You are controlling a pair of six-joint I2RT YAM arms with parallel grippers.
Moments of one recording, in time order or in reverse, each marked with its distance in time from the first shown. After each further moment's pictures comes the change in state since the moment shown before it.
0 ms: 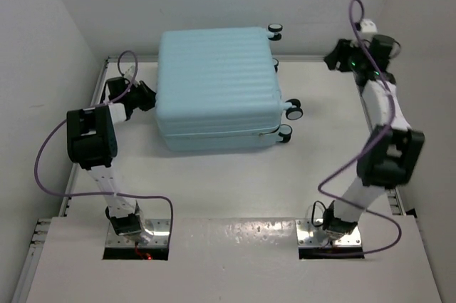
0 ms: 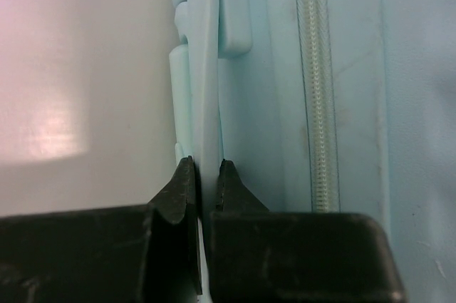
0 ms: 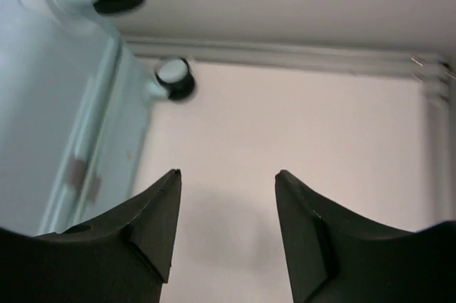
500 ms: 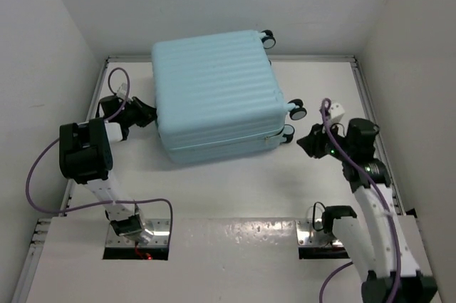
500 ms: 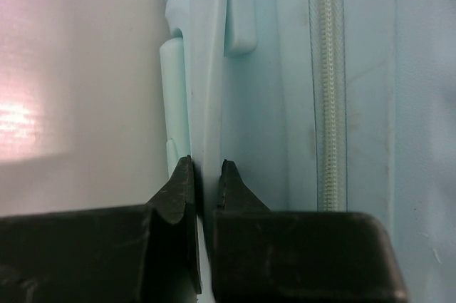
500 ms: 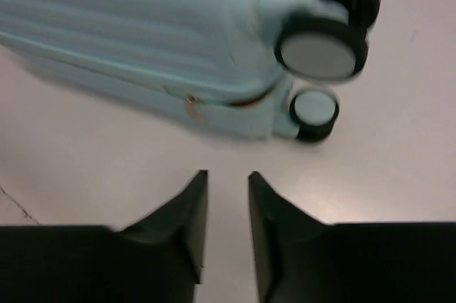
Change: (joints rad) left arm 0.066 -0.169 -0.329 0.209 0.037 -0.168; right arm 0.179 -1.235 -0.885 -0.377 -0.113 -0.097
